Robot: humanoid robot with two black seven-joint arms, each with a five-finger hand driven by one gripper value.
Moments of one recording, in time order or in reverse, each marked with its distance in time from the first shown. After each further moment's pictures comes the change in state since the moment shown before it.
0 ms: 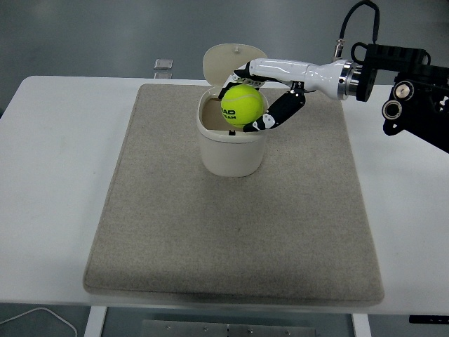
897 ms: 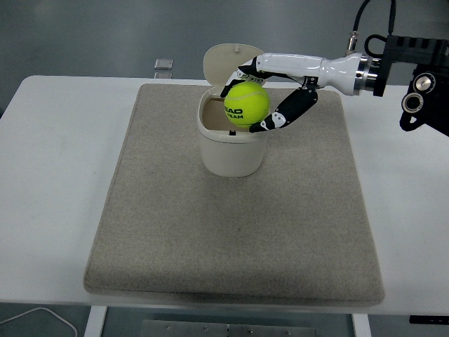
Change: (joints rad) left arm 0.001 0.000 0.000 0.000 0.001 0.000 0.000; right arm 0.013 -0.050 0.017 0.040 0.015 0.046 0.090
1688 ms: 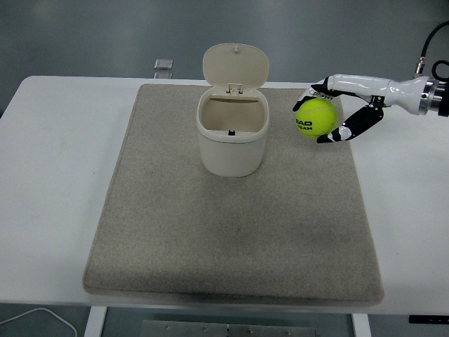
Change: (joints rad) left arm -0.001 0.000 0.000 0.000 0.000 0.000 -0.001; right arm -0.095 -0.201 0.001 -0.048 -0.046 0.050 0.105
